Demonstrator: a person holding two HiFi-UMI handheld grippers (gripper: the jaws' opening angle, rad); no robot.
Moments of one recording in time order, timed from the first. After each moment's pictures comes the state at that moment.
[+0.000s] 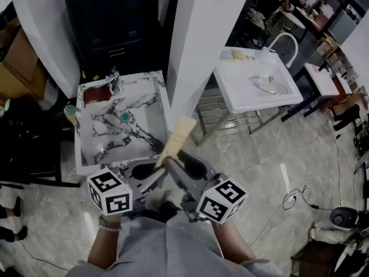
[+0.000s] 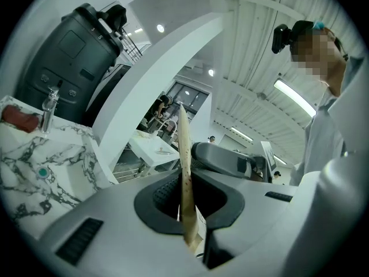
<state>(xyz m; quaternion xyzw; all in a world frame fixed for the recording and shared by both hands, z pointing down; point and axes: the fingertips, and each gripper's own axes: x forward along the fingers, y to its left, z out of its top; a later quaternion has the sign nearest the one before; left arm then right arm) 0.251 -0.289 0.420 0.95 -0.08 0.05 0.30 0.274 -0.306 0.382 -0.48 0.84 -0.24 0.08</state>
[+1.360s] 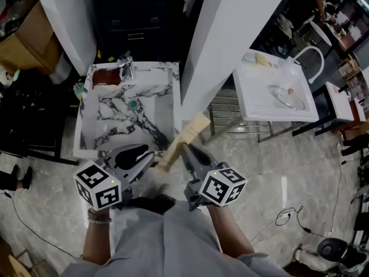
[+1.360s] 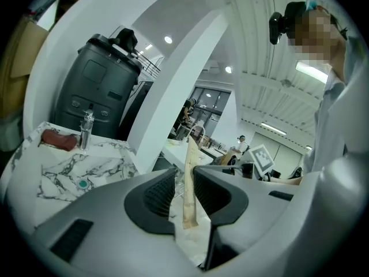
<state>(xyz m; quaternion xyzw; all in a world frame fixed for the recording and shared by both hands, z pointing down) 0.223 -0.338 0.444 0.93 -0.24 0.08 0.26 0.322 -0.357 0.465 -0.47 0.82 -0.34 0.05</state>
